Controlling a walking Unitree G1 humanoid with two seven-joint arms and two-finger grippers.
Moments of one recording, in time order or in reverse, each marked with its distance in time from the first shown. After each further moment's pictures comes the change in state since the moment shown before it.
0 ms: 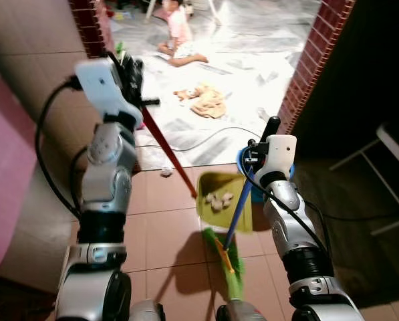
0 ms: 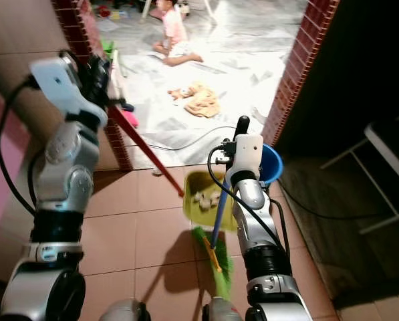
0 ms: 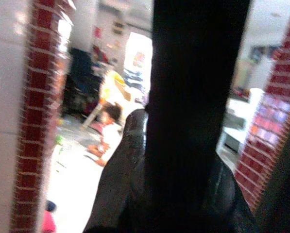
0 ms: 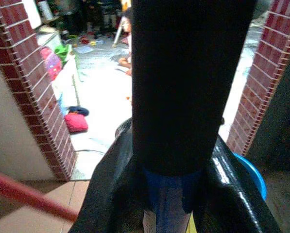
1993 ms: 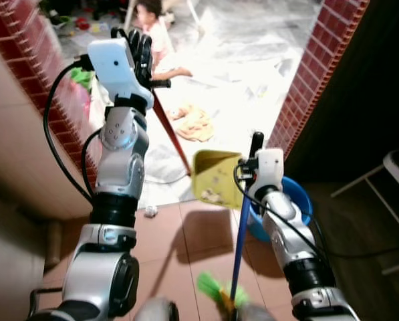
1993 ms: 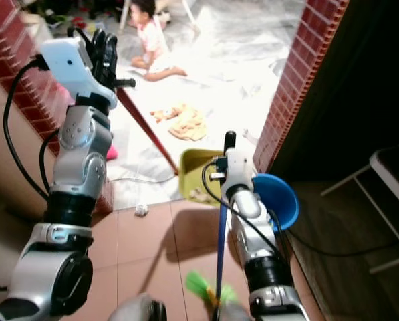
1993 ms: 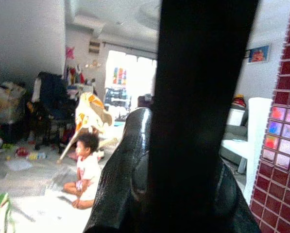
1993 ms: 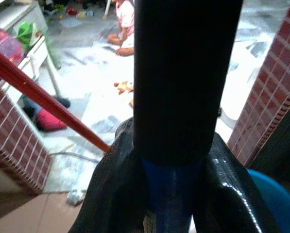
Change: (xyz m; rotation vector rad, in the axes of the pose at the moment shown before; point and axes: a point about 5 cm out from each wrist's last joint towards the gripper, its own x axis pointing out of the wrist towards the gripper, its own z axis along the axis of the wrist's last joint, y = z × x) left arm 0.014 -0.028 -0.001 0.066 -0.082 -0.057; right arm -0.012 0.003 -0.022 -0.029 0.141 0.068
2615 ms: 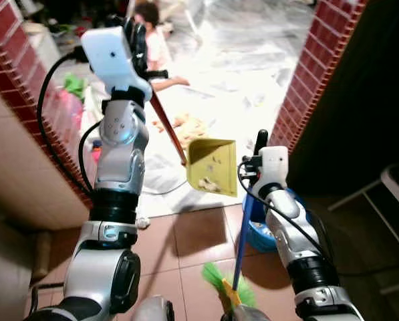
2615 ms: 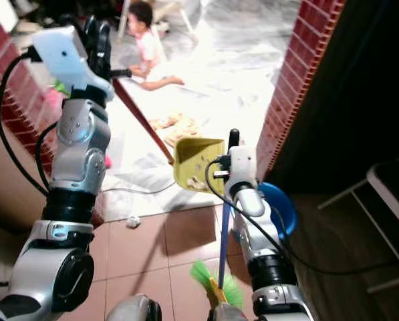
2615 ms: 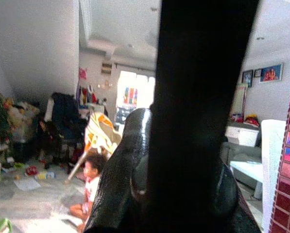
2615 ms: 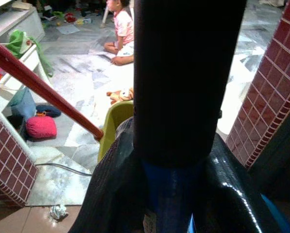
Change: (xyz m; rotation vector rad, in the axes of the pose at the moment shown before) left arm 0.008 0.000 0.019 0.033 -0.078 0.033; right arm 0.001 -0.003 0.003 -0.003 -0.011 -0.006
